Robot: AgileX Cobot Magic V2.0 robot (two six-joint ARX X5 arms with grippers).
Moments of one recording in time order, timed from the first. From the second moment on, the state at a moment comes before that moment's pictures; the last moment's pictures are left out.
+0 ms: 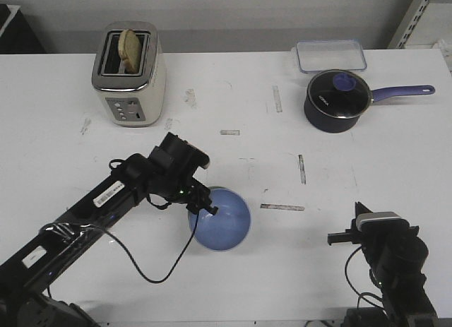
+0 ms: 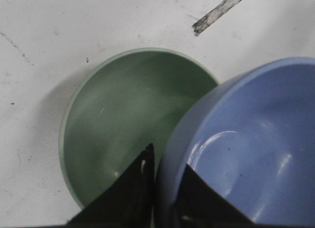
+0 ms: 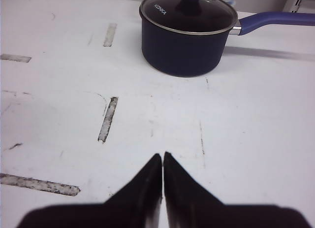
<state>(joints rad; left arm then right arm) -0.64 1.61 1.46 -0.84 0.32 -0.01 0.03 0.42 0.54 -0.52 0.00 -0.05</state>
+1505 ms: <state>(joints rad) -0.54 1.51 1.76 -0.88 -0.05 0.06 0.03 0.42 0.54 -0.52 0.00 -0.05</state>
